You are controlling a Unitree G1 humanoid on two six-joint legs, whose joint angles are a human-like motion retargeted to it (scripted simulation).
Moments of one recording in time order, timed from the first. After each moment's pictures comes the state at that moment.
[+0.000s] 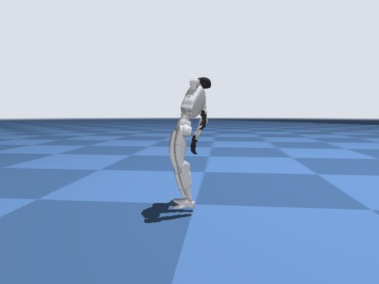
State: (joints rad) left arm -3.09 -0.60 -1.40 0.52 -0.02 -0.12 -0.04; right arm -3.09 -2.25 -2.00 0.63 -0.09 -0.09 0.38; waist -0.71 0.45 0.00; left_leg 0.27 -0.21 0.13 0.22 -0.58 -0.15; right_leg 0.33 -0.17 -0.33 0.18 -0.06 0.00
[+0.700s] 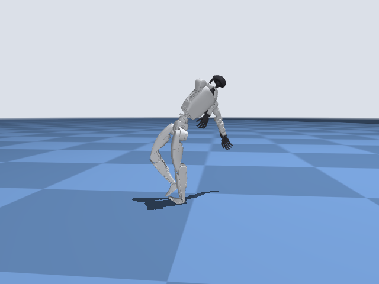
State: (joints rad) left arm -3.09 -0.60 -1.40 0.12 0.26 -0.19 -0.09; right arm -3.09 -2.25 -2.00 1.44 -0.41 -0.05 0.24; waist -1.15 0.43 -0.09; left_leg 0.40 -0.01 0.13 0.08 -0.74 0.04; right_leg -0.19 -0.18 -0.36 1.24 0.05 -0.13
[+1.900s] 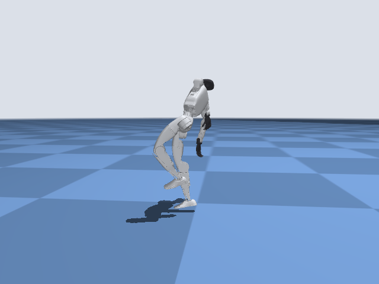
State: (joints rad) left arm -3.09 -0.60 -1.40 0.67 0.51 -0.03 0.05; right arm -3.09 -2.25 -2.00 0.92 -0.21 -0.09 0.32; waist -0.60 0.41 -0.03; left_leg -0.45 -0.19 0.37 1.39 -0.38 -0.26; right_leg 0.37 -0.27 -0.22 0.12 0.00 0.04
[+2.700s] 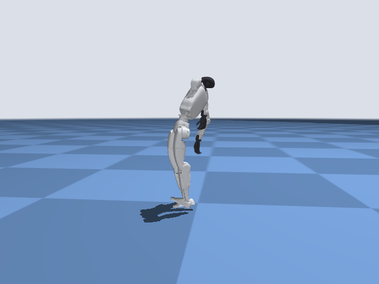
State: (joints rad) left arm -3.09 -0.60 -1.40 0.40 0.45 -0.16 -0.03; right arm -3.09 -2.25 -2.00 0.80 -0.12 -0.12 0.37; waist -0.82 0.44 -0.06; left_leg 0.39 -0.22 0.06 0.03 -0.64 0.02; right_leg 0.41 -0.10 -0.32 0.15 -0.07 0.07
